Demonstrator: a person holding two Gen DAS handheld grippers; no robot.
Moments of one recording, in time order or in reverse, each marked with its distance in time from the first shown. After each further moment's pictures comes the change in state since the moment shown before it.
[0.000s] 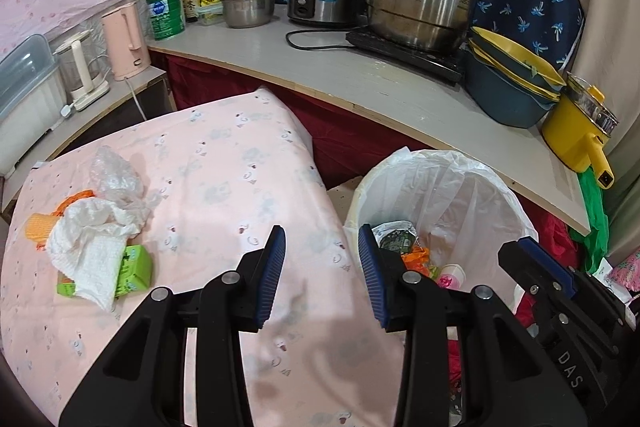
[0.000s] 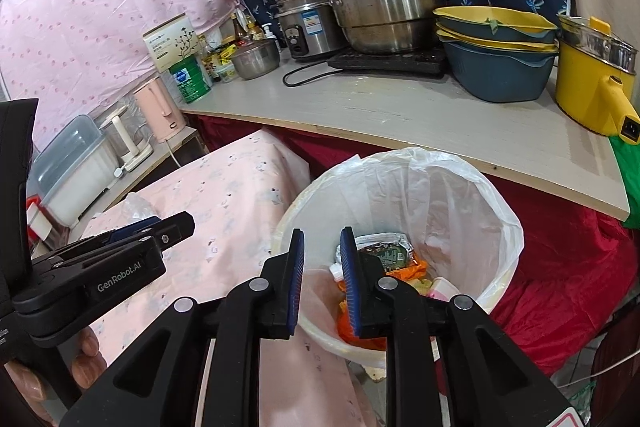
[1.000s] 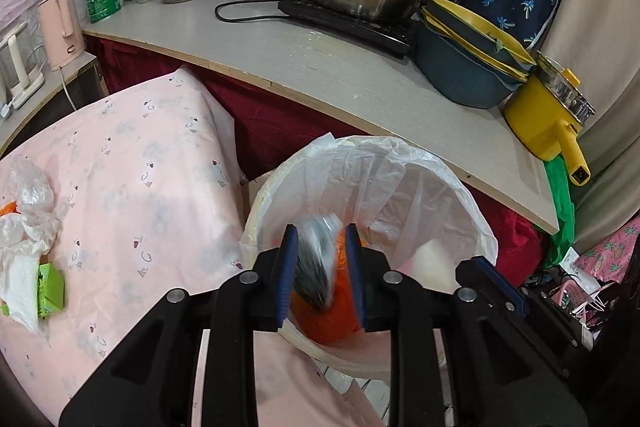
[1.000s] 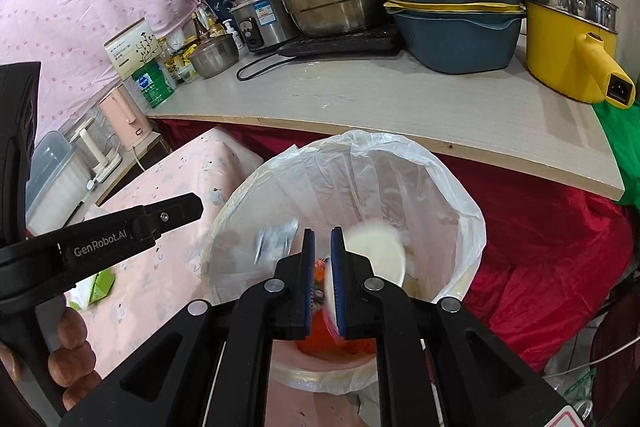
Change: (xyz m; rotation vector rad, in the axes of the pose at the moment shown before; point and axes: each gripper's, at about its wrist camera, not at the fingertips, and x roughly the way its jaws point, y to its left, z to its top) left arm 0.057 -0.060 0.019 0.032 0.105 -0.177; right arm 0.027 -0.062 -0.003 0.087 0.032 -0.065
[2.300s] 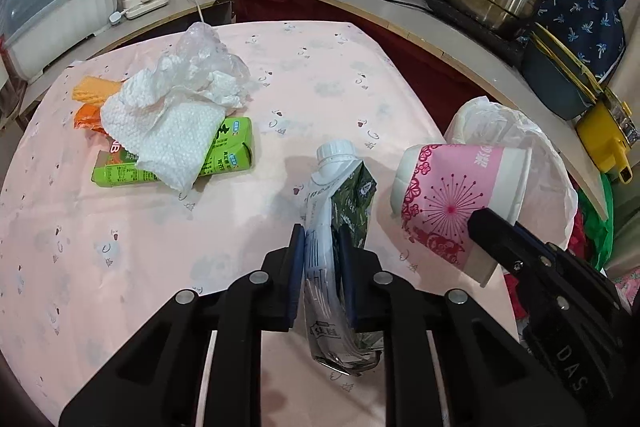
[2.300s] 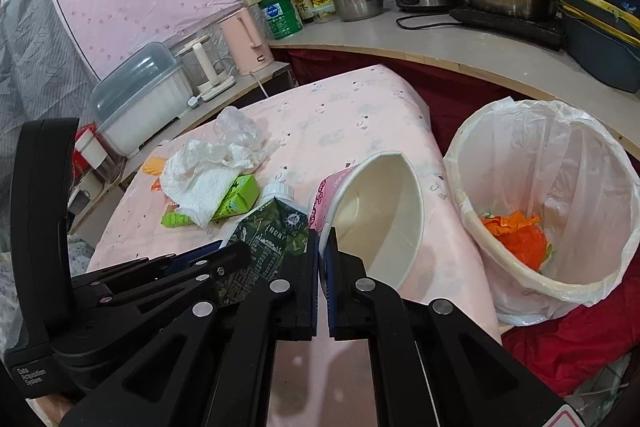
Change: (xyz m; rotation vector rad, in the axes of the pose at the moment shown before) left arm -0.086 0.150 -0.113 -0.217 0.010 0.196; right arm -0.010 0.168 -0.073 -0.232 0.116 0.272
